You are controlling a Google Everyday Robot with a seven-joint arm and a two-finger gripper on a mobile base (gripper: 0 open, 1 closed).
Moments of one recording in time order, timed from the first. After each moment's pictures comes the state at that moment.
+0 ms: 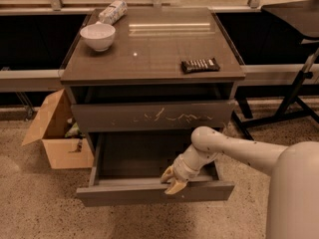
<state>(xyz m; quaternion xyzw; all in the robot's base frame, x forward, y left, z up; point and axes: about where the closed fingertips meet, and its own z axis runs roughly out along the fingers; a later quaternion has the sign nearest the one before) 0.513 -0.047 0.434 -0.76 0.57 0.27 0.15</state>
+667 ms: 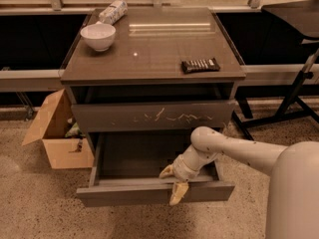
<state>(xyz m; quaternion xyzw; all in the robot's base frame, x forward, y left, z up) 0.512 -0.046 0.434 -0.76 0.57 0.27 0.15</state>
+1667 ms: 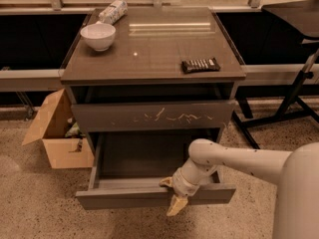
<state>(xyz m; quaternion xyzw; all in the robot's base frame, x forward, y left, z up) 0.459 -0.045 0.420 -0.75 0.59 0.28 0.12</state>
